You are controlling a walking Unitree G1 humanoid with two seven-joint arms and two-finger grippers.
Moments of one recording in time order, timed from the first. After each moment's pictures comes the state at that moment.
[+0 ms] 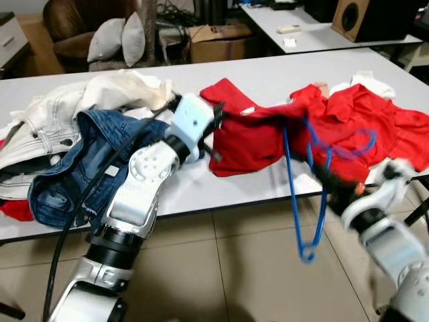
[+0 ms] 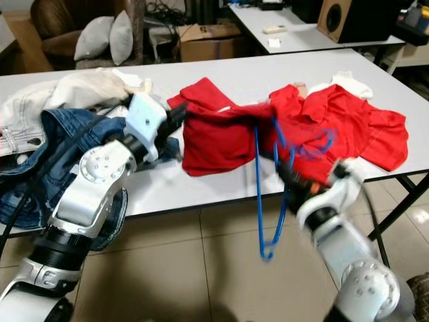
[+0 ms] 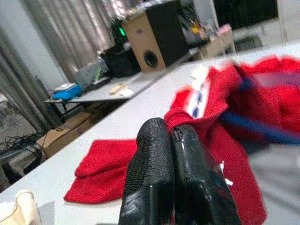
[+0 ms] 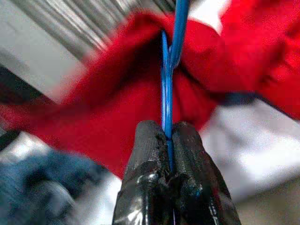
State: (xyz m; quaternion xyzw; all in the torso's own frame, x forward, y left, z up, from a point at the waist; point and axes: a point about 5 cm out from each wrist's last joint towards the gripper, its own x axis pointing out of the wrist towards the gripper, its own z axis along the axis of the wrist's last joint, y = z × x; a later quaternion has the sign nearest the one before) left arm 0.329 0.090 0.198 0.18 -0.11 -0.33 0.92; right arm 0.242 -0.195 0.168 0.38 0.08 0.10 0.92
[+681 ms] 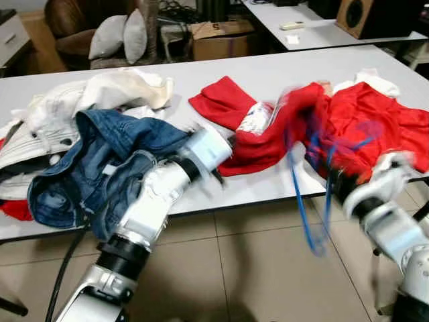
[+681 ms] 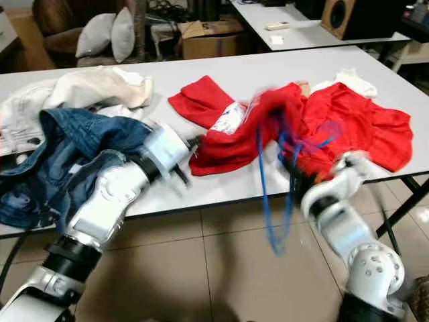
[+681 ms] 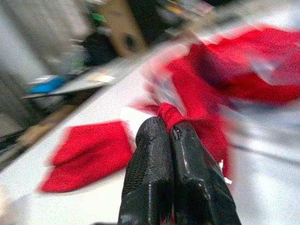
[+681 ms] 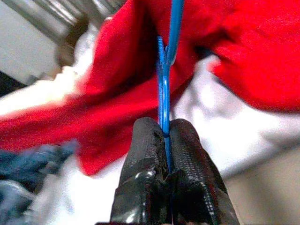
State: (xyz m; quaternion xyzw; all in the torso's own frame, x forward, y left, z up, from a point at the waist) left arm 0.329 0.086 0.174 0.18 -0.11 -0.32 0.92; right arm 0.255 -0.214 0.143 0.32 0.17 0.04 0.93
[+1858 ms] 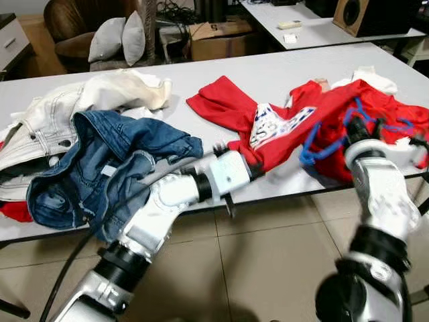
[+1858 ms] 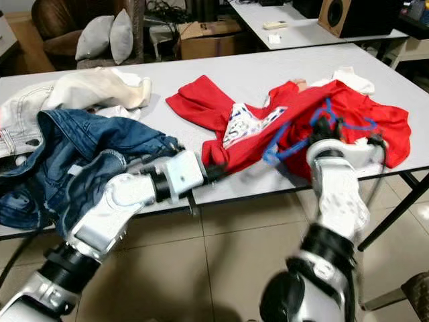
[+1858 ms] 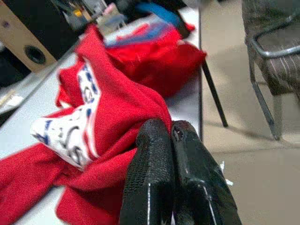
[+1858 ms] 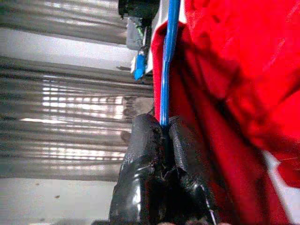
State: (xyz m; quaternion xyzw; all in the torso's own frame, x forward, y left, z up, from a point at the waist) left arm 0.292 0.048 0.151 0.25 -0.06 -0.53 0.81; right arm 0.339 -0.228 0.180 0.65 -0.05 -0.10 0.75
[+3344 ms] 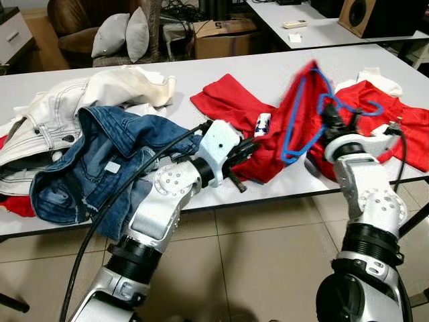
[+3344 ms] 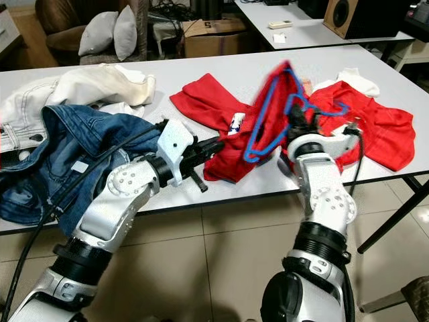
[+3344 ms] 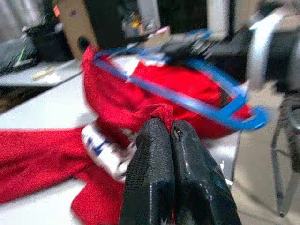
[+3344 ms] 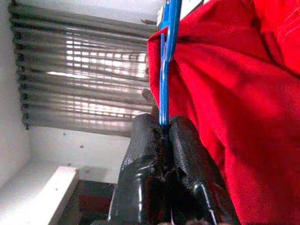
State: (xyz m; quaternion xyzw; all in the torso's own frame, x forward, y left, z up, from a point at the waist) left arm 0.309 0.046 0.181 0.09 -0.06 -0.46 0.88; right arm 0.346 -0.200 0.179 0.65 -0.01 0.01 0.76
